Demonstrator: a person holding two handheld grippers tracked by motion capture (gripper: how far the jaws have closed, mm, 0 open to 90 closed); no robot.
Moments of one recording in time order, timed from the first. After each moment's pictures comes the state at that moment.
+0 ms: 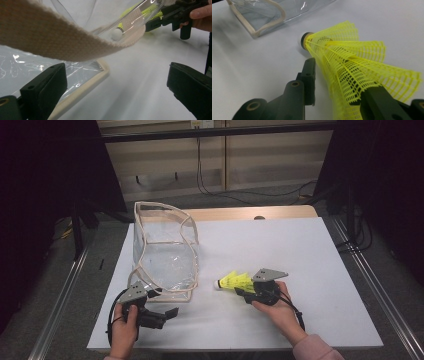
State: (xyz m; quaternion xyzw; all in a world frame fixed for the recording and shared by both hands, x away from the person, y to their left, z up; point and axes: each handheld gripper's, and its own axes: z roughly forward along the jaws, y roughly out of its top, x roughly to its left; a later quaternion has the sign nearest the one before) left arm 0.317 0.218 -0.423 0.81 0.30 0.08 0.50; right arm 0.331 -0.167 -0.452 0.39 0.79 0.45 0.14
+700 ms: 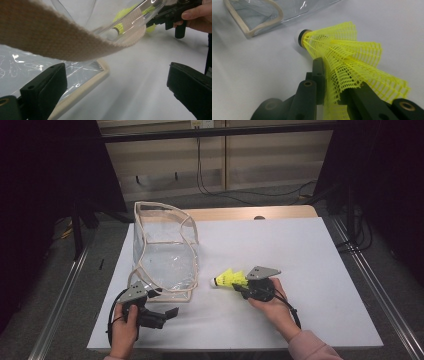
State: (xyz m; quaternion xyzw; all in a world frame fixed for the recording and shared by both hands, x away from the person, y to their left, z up) left arm 0.318 0.217 -0.424 0.81 0.30 0.08 0.50; right arm 0.341 -0.157 -0.453 0.37 0.81 0.44 0.16
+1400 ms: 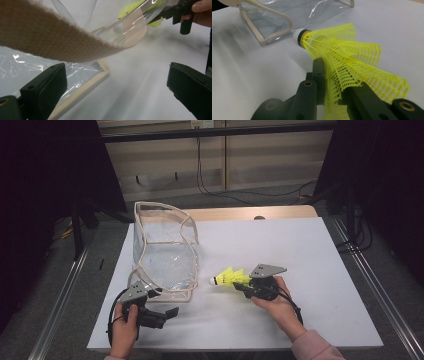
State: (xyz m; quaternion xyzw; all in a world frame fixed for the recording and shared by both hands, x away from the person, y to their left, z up) left arm 0.317 0.217 -0.423 0.81 0.30 0.08 0.50; right arm 0.338 -0.165 -0.438 0.35 0.80 0.46 0.14
